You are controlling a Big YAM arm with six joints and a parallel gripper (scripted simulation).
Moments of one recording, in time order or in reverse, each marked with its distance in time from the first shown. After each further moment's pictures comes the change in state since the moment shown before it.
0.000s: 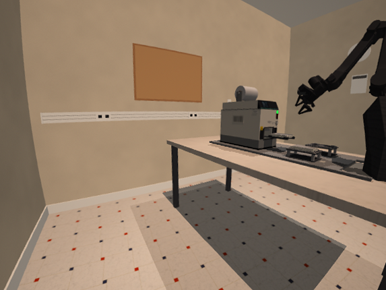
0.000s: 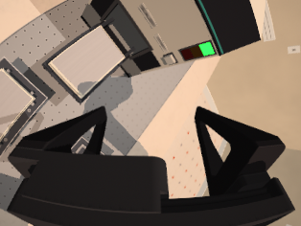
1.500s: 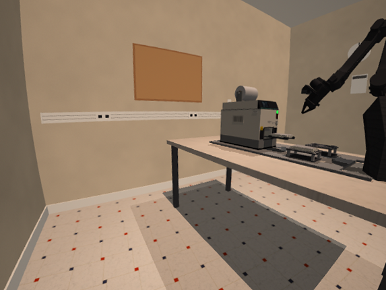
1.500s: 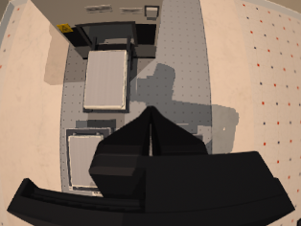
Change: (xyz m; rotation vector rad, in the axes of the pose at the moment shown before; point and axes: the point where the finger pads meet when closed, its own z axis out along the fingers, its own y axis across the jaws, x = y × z) arm 0.034 0.017 -0.005 -0.047 0.117 0.962
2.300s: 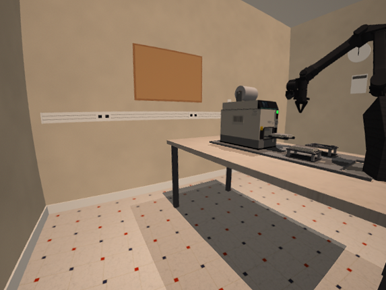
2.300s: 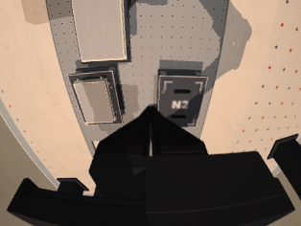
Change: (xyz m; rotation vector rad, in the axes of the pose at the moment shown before) arm -0.015 0.004 0.007 -0.012 0.704 0.016
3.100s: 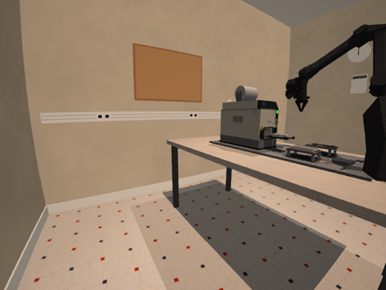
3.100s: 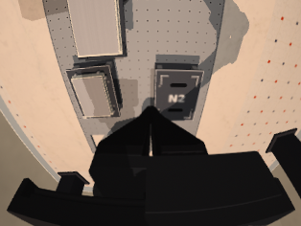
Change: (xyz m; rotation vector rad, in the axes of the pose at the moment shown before) arm 0.001 -0.008 -0.008 0.004 0.046 0.003
